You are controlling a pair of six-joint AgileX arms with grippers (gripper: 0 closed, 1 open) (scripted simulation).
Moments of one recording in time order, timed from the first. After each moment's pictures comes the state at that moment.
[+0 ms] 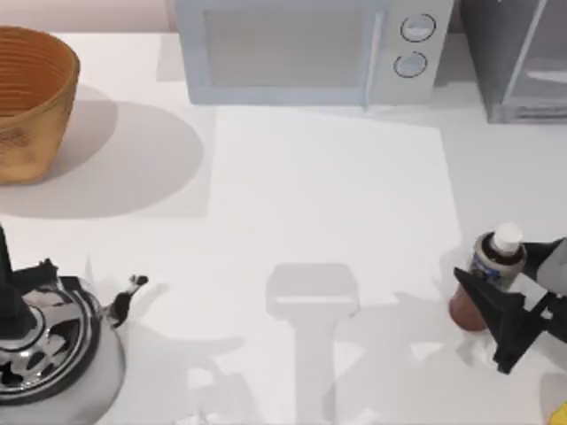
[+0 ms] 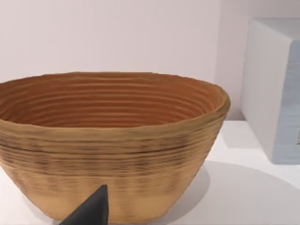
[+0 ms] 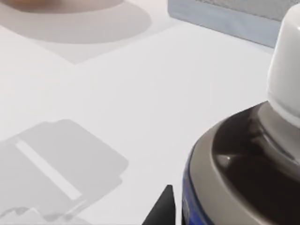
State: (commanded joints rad) left arm 0.00 0.00 0.00 0.00 0.00 0.00; right arm 0.13 1.88 0.12 1.52 -0.62 -0.12
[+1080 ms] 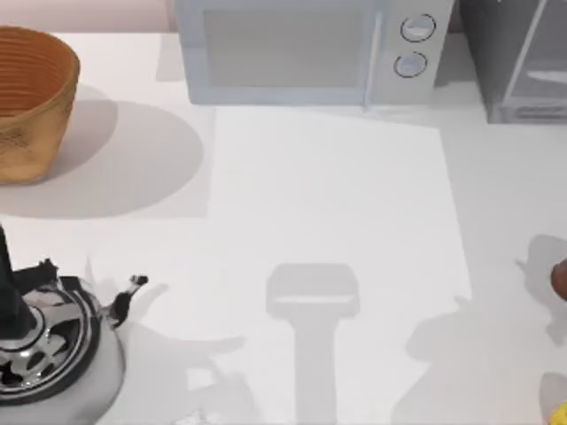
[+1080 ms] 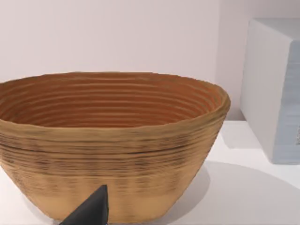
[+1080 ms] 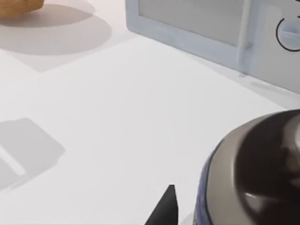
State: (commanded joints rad) left arm 0.00 0.00 0.00 0.00 0.00 0.00; right arm -0.40 1.37 0.24 0.67 -1.12 -0.40
